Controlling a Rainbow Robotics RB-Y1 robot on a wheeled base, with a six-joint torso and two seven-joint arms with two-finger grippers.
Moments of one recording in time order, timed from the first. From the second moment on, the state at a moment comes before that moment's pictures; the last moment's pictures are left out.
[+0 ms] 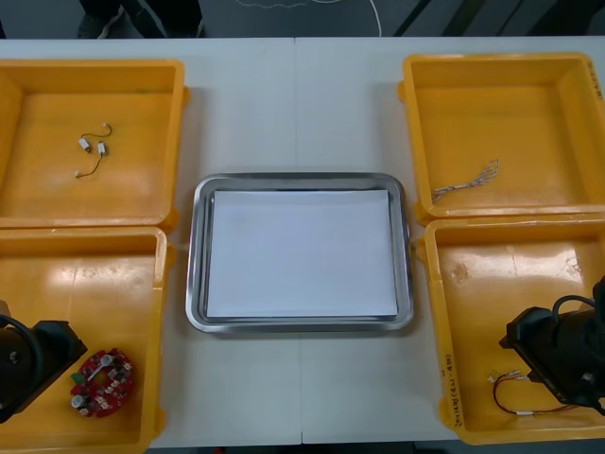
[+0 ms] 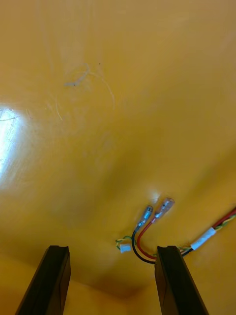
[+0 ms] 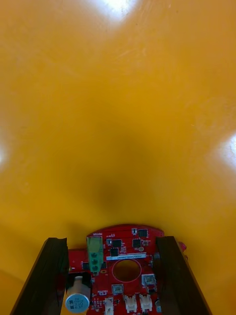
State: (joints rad) right arm 0.19 -0.80 0.08 -2.24 -0.75 1.47 0.19; left arm 0.33 0.52 0.17 -2.27 0.57 1.50 -0.67
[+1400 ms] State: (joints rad) right arm 0.21 -0.74 0.18 -2.14 -0.65 1.35 0.10; left arm 0.40 0.48 0.14 -2.25 0.55 1.42 -0.78
